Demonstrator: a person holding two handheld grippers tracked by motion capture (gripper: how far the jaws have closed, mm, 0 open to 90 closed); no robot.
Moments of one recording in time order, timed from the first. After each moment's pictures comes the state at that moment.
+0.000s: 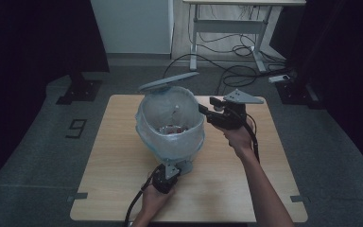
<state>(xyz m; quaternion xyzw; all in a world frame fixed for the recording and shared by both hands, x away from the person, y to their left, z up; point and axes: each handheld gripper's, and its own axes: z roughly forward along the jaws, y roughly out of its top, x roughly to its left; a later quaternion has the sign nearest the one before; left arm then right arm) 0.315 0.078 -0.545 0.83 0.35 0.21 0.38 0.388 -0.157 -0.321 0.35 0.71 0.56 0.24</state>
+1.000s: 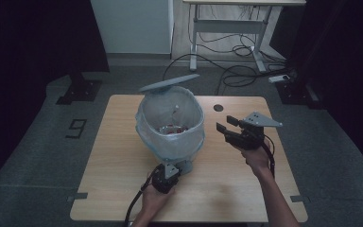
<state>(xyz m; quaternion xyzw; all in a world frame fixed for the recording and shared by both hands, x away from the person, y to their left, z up) 0.315 0.080 -0.542 0.83 0.35 0.20 0.39 0.357 -0.208 -0.370 0.37 0.71 0.55 0.25</state>
